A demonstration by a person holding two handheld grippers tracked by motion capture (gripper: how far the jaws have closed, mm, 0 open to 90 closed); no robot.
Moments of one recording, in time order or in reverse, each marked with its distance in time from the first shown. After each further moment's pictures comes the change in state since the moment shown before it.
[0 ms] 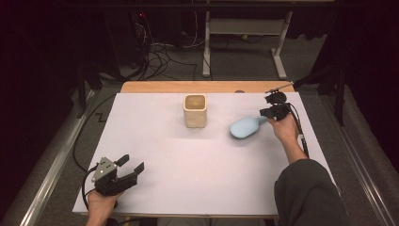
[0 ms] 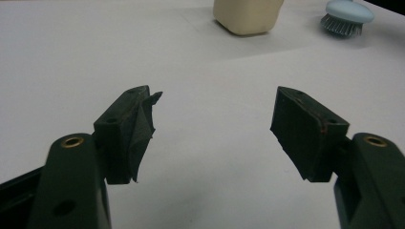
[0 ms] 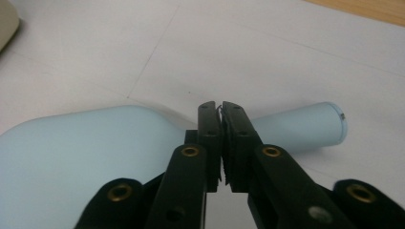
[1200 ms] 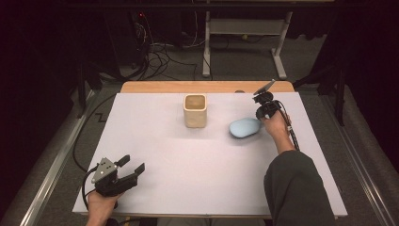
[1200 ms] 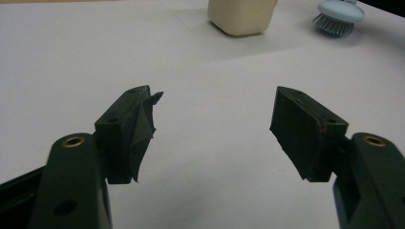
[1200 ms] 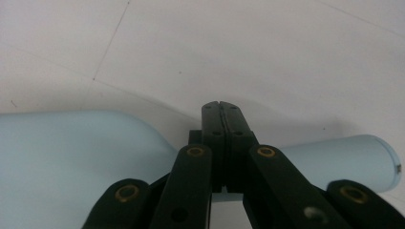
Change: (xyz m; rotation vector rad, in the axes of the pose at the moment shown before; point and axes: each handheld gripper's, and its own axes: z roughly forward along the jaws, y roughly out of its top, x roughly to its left) left arm -0.002 0.000 0.000 -0.003 -0.012 0.010; right arm 0.012 0.018 0.036 0.230 -0.084 -0.025
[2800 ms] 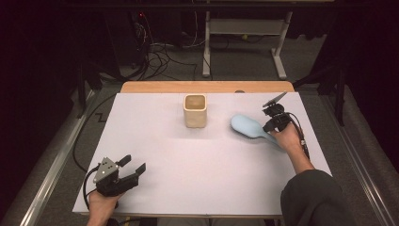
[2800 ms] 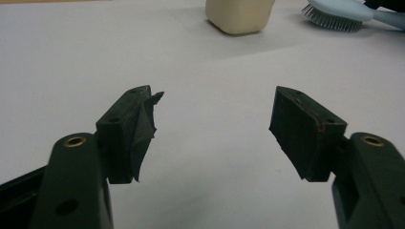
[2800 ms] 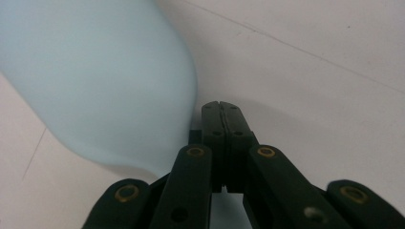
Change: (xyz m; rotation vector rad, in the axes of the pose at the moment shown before) left arm -0.002 0.001 0.001 0.007 0.001 0.008; right arm -0.005 -0.054 -0.021 0.038 0.086 -0.012
